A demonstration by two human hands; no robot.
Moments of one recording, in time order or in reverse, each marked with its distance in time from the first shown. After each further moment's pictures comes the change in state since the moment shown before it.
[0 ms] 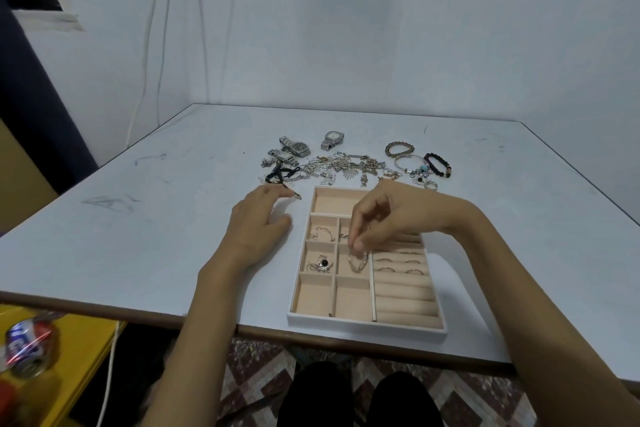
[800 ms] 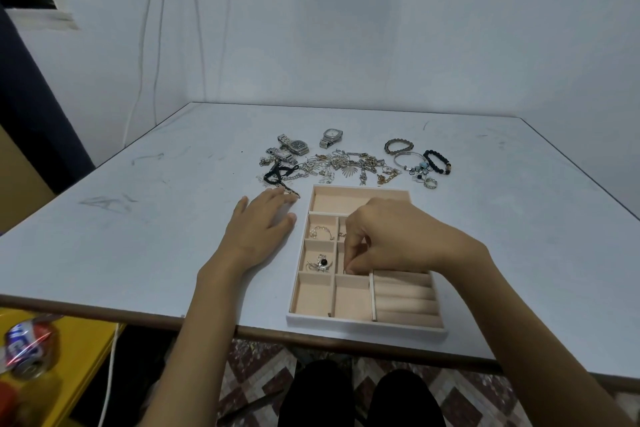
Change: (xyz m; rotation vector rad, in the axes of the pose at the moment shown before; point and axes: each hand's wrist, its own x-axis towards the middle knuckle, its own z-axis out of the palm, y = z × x) left_hand -0.002 0.007 0.002 0.149 -0.113 -0.026; right_hand -0.005 -0.022 0.039 -0.689 0.162 0.105
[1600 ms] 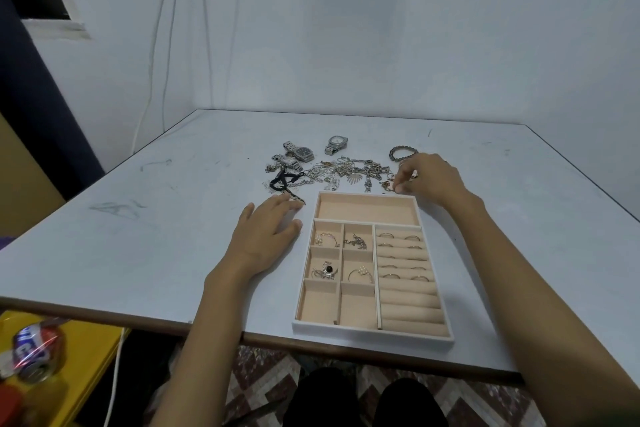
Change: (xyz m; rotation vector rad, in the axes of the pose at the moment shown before) left_hand 0.000 -0.002 0.001 -0.012 0.007 -0.004; right_hand 0.058 0.132 -0.008 0.125 0.359 0.516
